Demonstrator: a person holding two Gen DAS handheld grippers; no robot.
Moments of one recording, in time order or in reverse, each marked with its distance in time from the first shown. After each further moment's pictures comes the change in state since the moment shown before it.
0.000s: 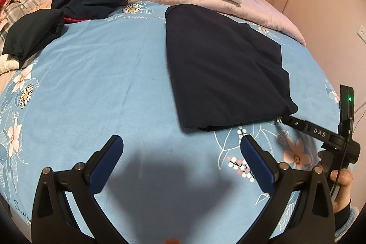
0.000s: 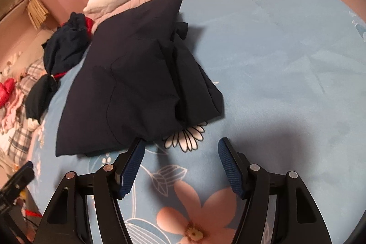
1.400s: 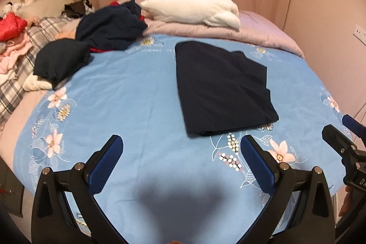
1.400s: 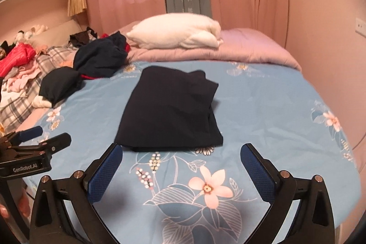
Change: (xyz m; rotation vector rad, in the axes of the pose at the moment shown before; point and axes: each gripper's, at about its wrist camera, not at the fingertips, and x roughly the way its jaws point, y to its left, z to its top) left arm -0.115 -0.030 -0.007 0.037 -0.153 0.120; right arm -0.143 0.109 -0.034 -0.310 -0.336 -0.122
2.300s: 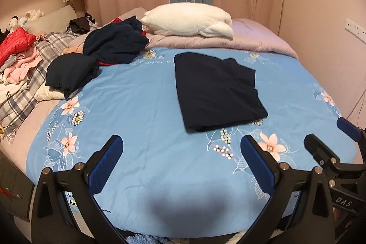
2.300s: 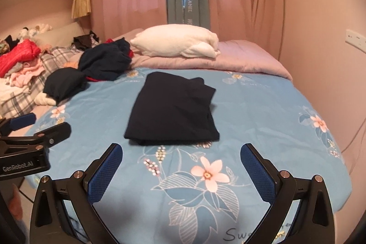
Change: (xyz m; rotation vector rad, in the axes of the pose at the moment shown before) left arm -0.053 -0.020 -0.024 0.045 -0.051 0.031; right arm -0.041 0.031 -0.034 -0.001 -0.043 -0.082
